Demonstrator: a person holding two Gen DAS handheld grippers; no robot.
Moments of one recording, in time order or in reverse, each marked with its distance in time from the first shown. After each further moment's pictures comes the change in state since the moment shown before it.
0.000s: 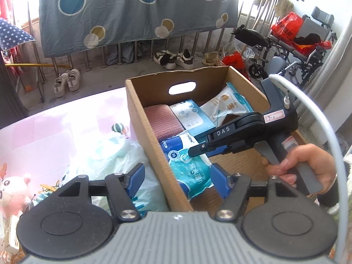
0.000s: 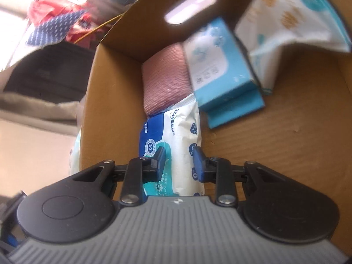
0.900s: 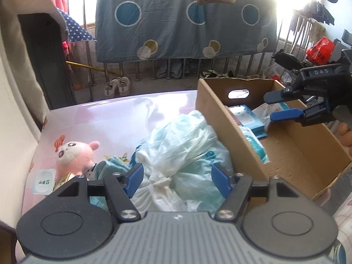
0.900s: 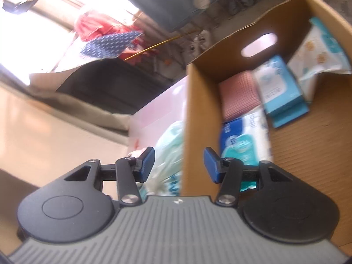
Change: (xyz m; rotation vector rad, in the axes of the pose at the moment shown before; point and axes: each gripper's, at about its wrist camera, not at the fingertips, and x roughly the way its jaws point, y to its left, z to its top) left arm -0.077 0.066 -0.091 -0.115 -0.132 0.212; right arm -0.101 0.087 -0.054 -0.061 -0.169 0.198
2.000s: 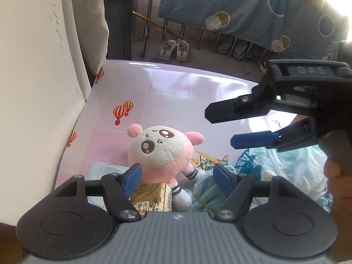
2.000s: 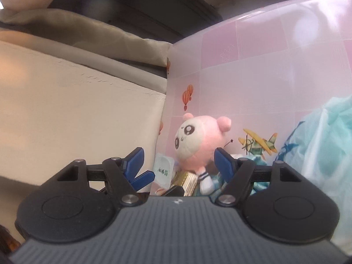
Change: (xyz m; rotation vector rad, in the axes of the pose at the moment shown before) left arm 0.094 0.195 0.036 -0.297 0.216 0.106; right arm 0.296 0.163 0.001 -0.069 0.402 0.046
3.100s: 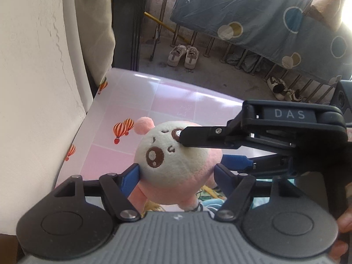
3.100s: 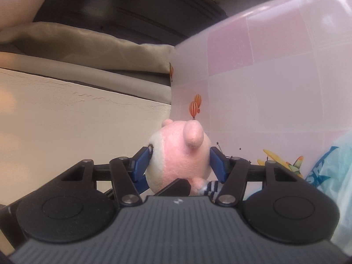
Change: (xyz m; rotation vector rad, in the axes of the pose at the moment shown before) left arm -0.014 -0.006 0.040 -0.093 -0.044 0.002; right arm 0.030 0.008 0.024 0.050 -0.012 0.070
